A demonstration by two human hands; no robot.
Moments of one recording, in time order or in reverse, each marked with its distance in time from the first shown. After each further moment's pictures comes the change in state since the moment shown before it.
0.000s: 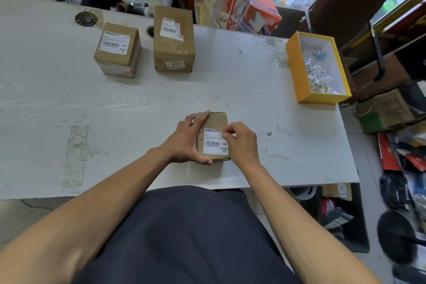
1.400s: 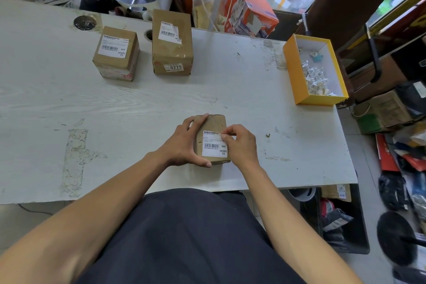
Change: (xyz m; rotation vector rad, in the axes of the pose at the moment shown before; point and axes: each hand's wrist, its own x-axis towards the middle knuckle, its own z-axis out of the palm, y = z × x) left_hand -0.001 -0.005 0.001 -0.030 0.013 0.016; right_hand 0.001 -0.002 -0.001 0.094 -0.003 0.128
